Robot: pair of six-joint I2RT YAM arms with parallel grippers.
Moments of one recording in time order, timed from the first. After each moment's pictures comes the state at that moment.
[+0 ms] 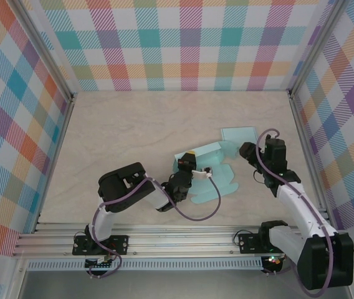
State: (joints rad) left arm -1.05 2.04 0.75 1.25 -0.78 1.46; right arm 0.06 0.98 0.56 -0.23 -0.08 0.68
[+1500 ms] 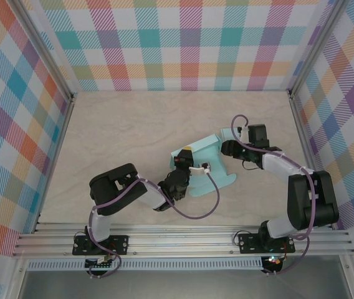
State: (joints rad) left arm -1.05 1.97 0.74 1.26 -0.83 1.45; right arm 0.17 1.48 0.78 -0.15 -0.38 0.36
